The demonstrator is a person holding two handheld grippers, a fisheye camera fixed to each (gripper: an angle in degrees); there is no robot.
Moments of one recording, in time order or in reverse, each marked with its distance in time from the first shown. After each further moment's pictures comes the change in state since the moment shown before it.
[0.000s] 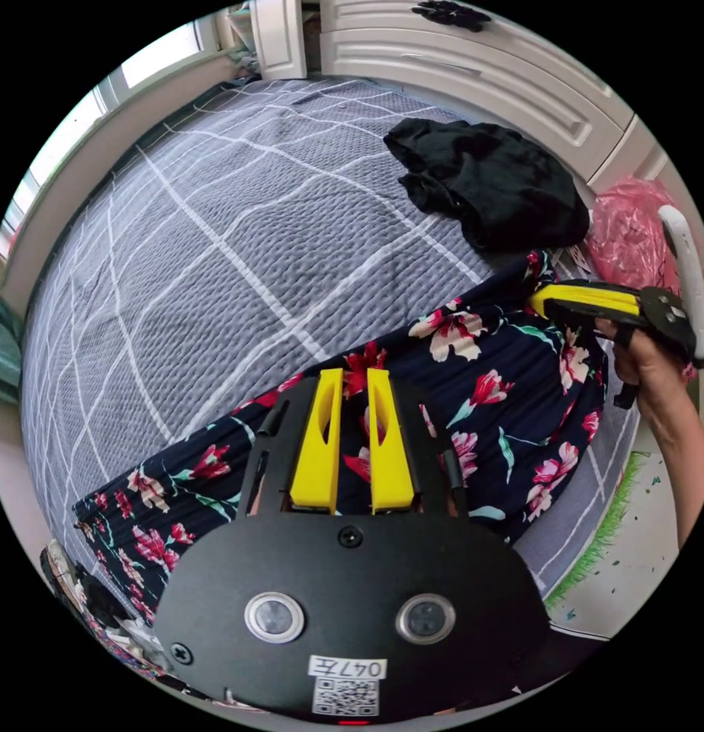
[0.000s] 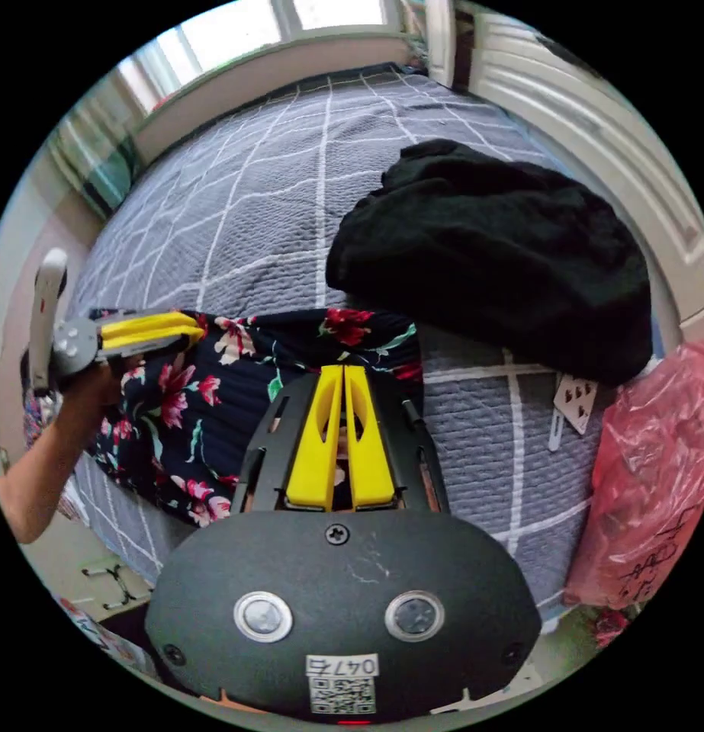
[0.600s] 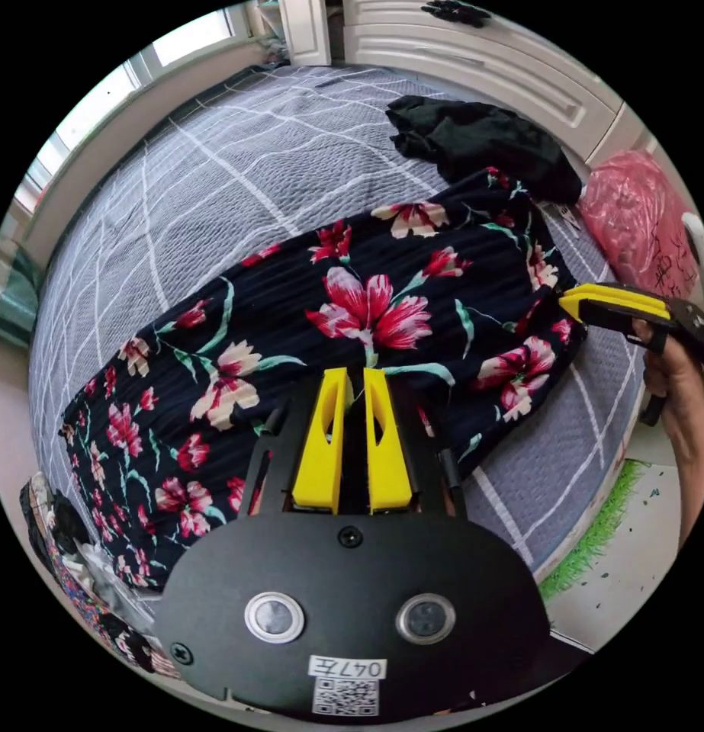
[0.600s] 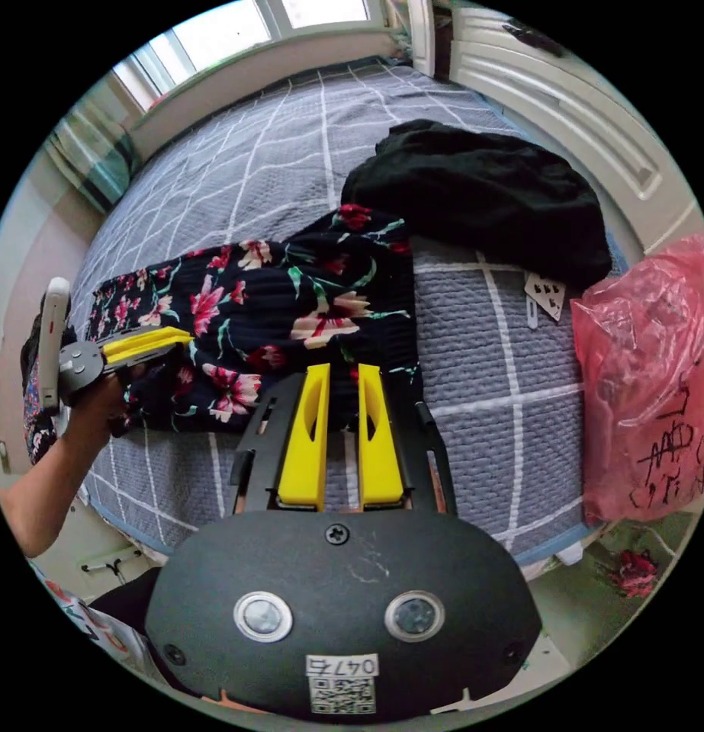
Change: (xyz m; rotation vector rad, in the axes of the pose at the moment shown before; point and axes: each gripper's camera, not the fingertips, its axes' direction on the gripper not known) left arm 0.054 0.108 -0.036 -0.026 -0.043 -0.112; right arm -0.015 0.129 -0.042 -0.041 -0.002 0.049
